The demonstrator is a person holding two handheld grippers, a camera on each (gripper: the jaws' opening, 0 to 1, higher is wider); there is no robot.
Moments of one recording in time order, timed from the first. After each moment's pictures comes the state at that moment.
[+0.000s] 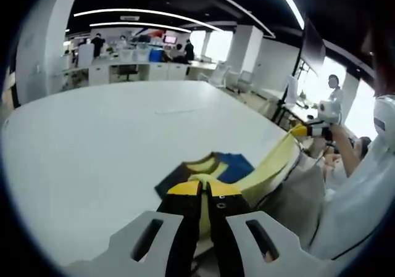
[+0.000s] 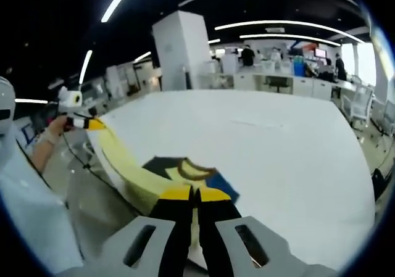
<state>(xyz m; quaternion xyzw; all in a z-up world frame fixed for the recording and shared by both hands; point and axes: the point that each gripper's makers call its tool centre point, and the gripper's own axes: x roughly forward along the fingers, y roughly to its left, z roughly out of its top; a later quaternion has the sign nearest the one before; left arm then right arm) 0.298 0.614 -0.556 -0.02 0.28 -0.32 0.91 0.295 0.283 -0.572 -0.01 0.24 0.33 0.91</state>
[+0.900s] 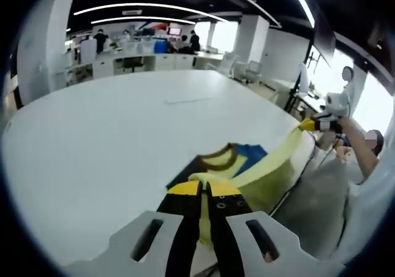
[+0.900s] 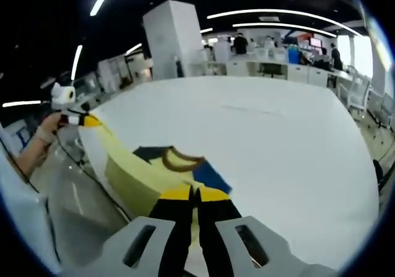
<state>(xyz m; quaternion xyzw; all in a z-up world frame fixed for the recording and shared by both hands) 0.339 0.618 -0.603 0.00 0.30 -0.30 0.90 0.326 0.281 -0.619 -0.01 0.28 0.31 0.91</state>
